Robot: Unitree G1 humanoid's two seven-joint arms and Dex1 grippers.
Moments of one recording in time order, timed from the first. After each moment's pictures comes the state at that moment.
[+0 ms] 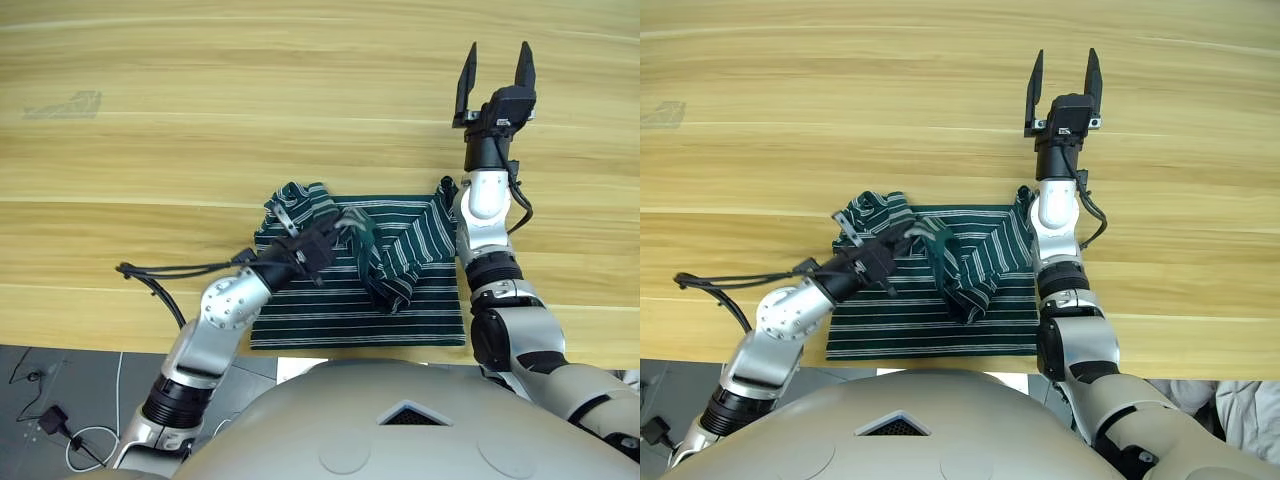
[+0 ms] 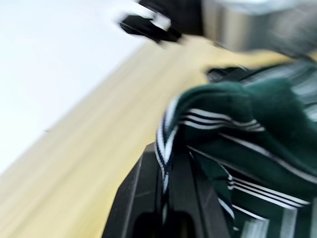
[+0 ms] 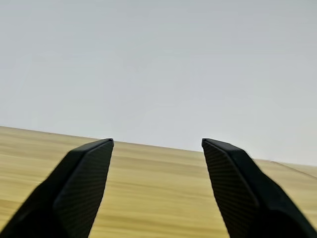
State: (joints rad) left arm 0.22 0.43 -0.25 -0.45 0.10 0.00 -0.48; right arm -0.40 -0.08 -0.04 0.78 -0.18 -0.81 -0.20
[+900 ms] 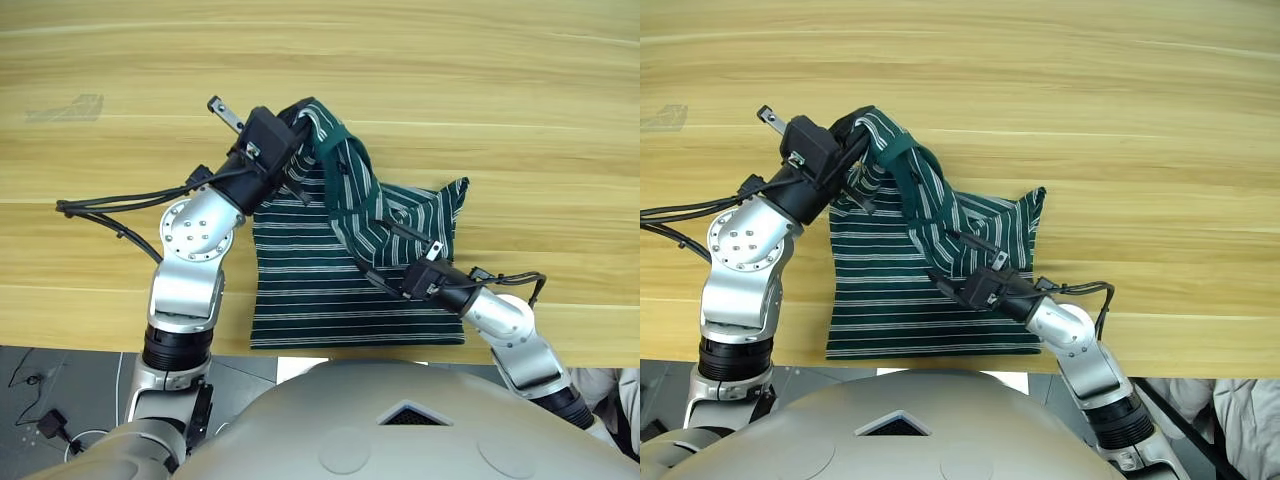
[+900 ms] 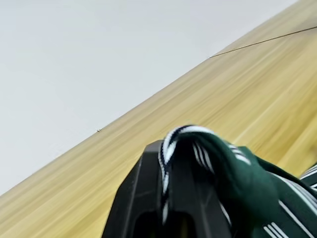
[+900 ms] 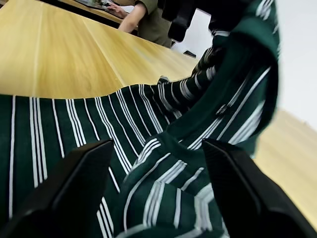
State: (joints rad) left arm -0.02 0.36 -0.17 -0.43 0.02 0.22 -0.42; right arm 0.33 -0.38 0.44 -0.37 -0.12 -0.14 0.52
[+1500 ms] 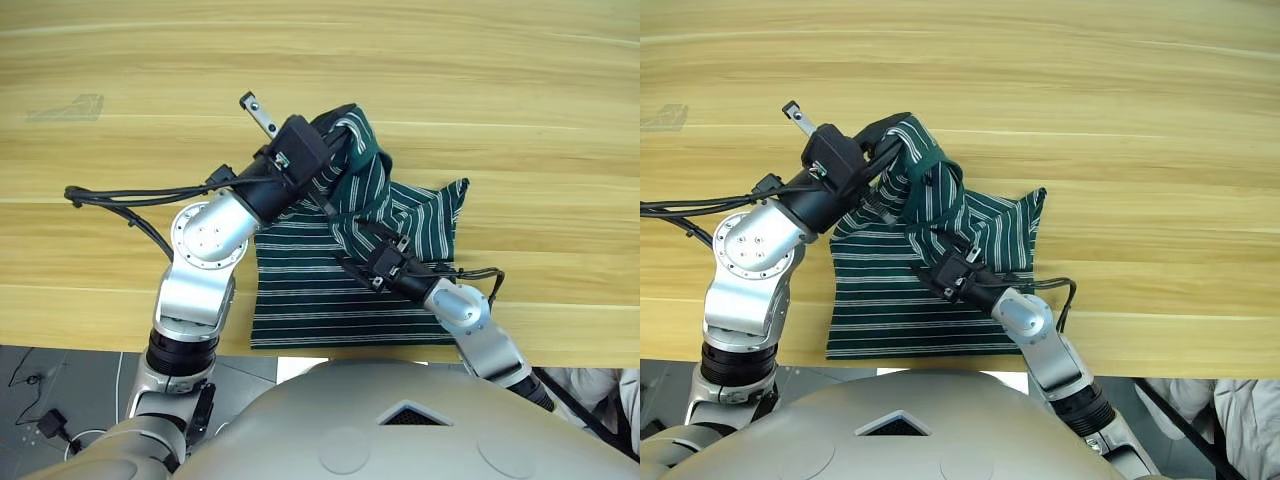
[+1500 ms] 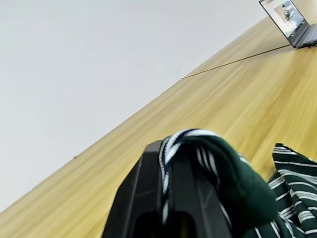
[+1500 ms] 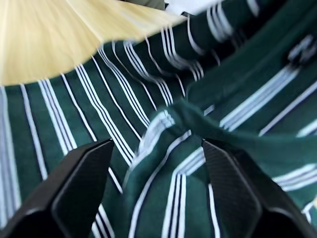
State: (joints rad) left arm -0.03 0.37 -0.23 -0.59 -0.01 0.28 -0.49; right arm 0.27 -0.28 0.52 -0.28 -0.19 0.05 0.43
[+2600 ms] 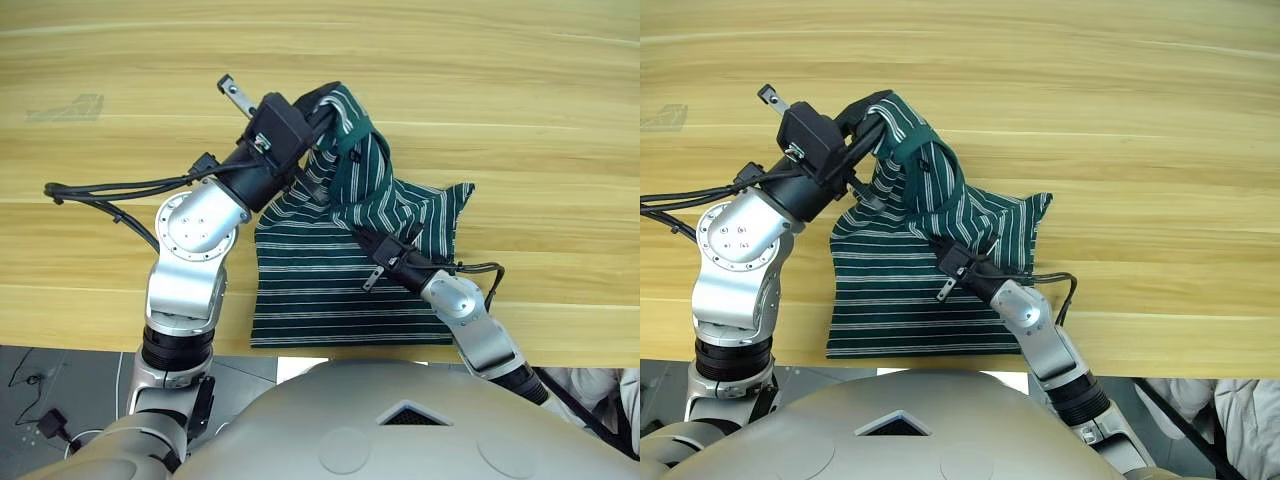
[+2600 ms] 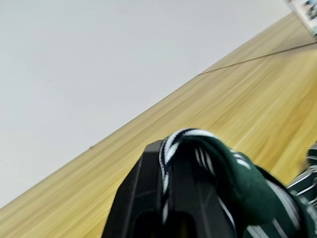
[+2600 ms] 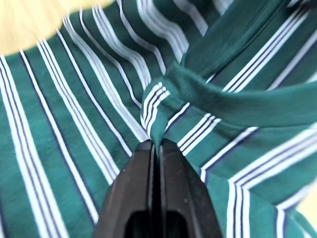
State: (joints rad) left arm -0.05 0.38 -0.14 -0.49 -0.03 0.26 -0.46; right arm 0.21 -0.28 0.49 -0.23 -0.21 0.04 0.40
